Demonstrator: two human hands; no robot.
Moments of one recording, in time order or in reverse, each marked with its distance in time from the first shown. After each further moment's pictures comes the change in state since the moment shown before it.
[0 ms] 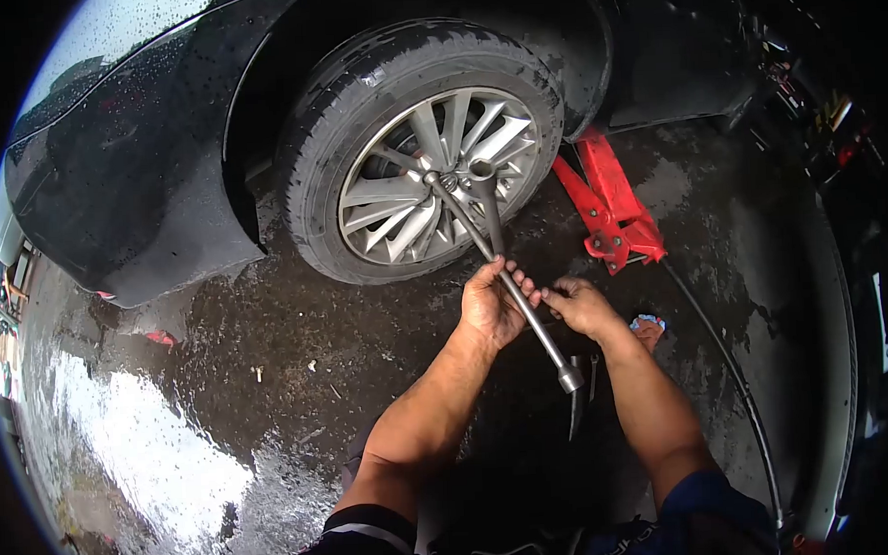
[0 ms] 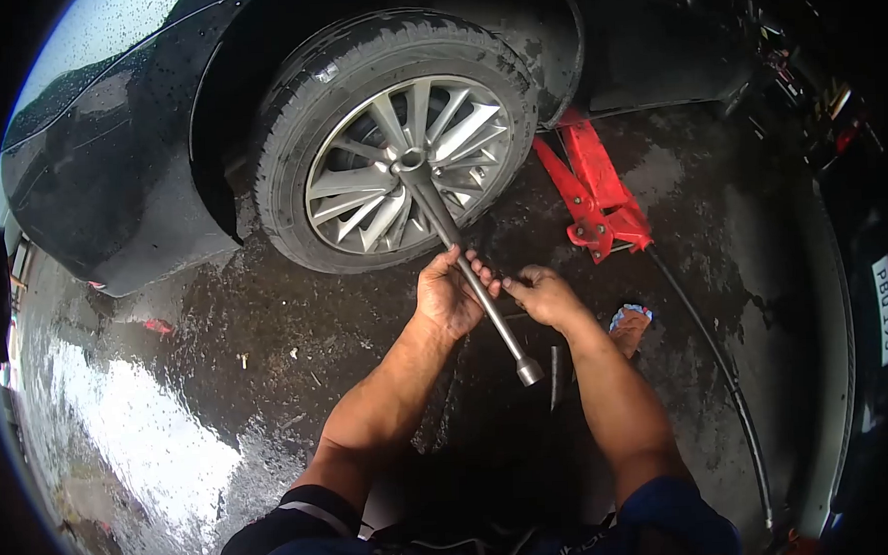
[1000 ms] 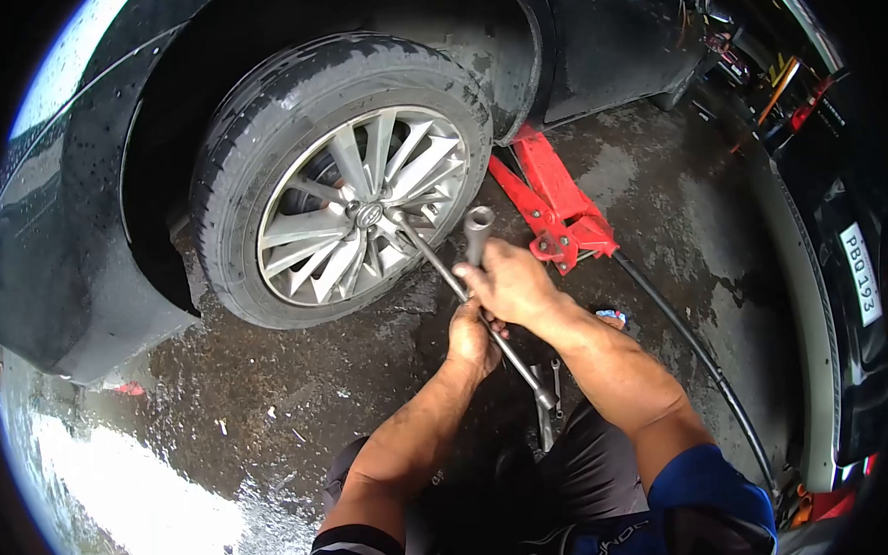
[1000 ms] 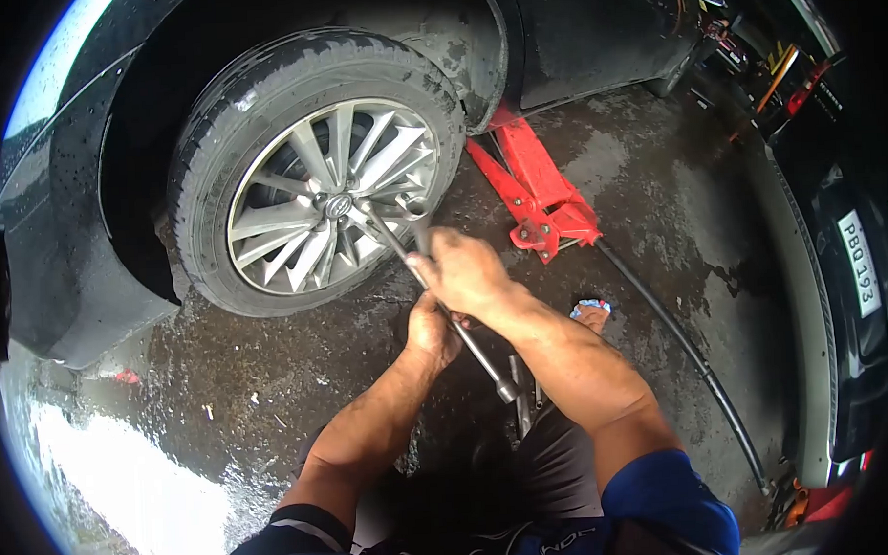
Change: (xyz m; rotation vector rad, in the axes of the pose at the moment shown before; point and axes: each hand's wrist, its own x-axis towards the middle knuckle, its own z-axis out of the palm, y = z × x) left_hand 0.064 -0.067 -0.029 0.187 0.026 0.025; right_hand 0.020 -0.082 -0.029 -0.478 0.327 -0.429
